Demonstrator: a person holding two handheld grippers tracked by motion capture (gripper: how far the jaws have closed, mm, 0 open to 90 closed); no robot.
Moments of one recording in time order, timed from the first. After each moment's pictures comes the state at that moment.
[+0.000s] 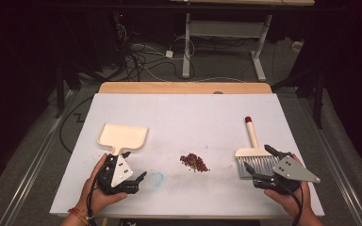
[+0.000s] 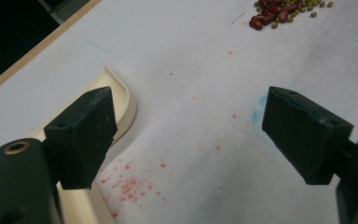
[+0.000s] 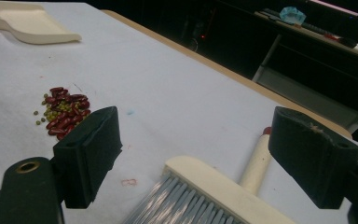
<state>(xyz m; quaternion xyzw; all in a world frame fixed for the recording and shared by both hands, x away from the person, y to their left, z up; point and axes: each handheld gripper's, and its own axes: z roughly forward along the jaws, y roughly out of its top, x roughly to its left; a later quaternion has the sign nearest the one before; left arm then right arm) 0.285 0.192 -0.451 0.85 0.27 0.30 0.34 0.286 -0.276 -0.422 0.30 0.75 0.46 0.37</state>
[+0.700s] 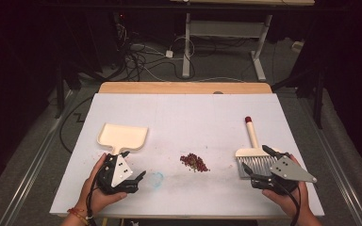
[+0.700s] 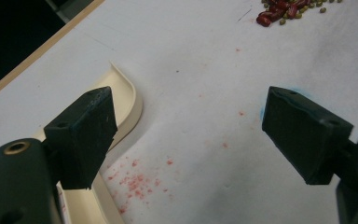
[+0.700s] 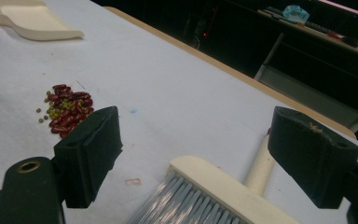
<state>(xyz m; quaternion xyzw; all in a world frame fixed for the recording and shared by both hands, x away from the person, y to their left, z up) 0.286 0.193 -0.450 0.85 0.27 0.30 0.34 0.287 -0.271 -0.425 0.29 0.76 0.45 0.37</state>
